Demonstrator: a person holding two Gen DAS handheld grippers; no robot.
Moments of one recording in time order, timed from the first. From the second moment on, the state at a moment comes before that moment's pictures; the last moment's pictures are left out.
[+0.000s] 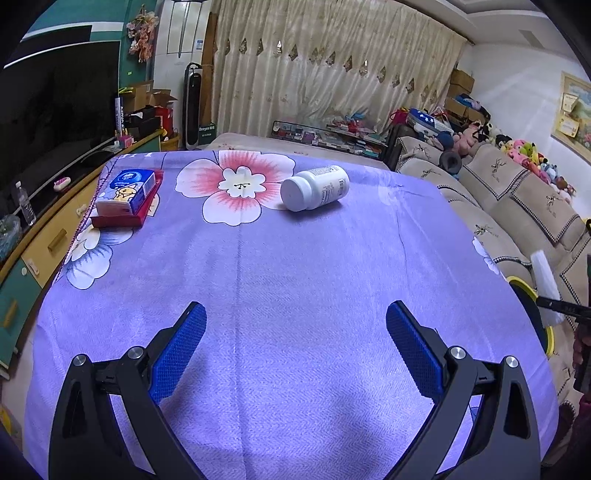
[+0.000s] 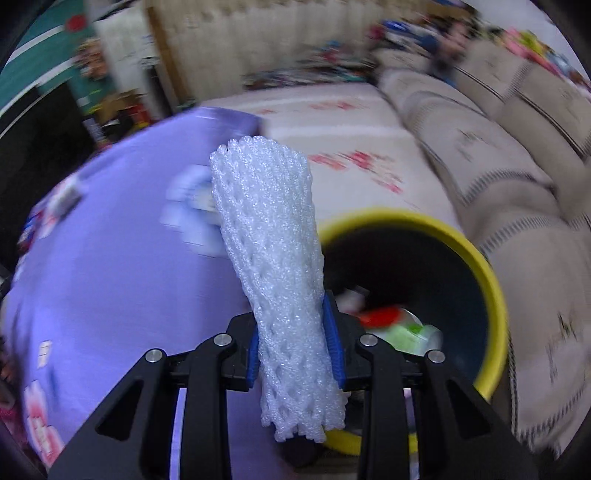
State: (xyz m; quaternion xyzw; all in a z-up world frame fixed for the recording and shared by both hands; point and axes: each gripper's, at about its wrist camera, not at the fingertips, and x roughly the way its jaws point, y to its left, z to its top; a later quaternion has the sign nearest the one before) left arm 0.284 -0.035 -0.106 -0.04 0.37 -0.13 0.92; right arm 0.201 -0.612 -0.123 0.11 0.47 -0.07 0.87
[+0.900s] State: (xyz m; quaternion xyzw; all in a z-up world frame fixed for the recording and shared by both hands) left arm 0.294 -0.053 -0.098 -0.03 0.40 -0.17 0.90; right arm 0.165 -0.632 -0.123 0.16 0.43 -0.10 0.88
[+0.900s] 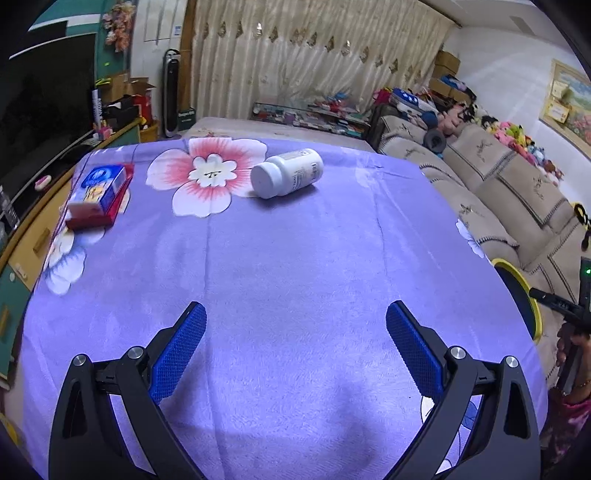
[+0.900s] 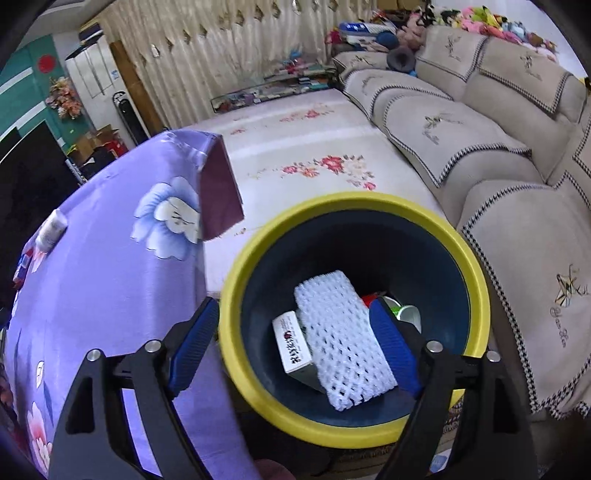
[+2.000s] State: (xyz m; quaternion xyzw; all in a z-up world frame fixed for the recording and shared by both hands) left arm 0.510 -0.142 -0.126 0.17 0.43 -0.25 0.85; right arm 0.193 -0.598 -0.118 0.15 0.44 -0.05 0.88
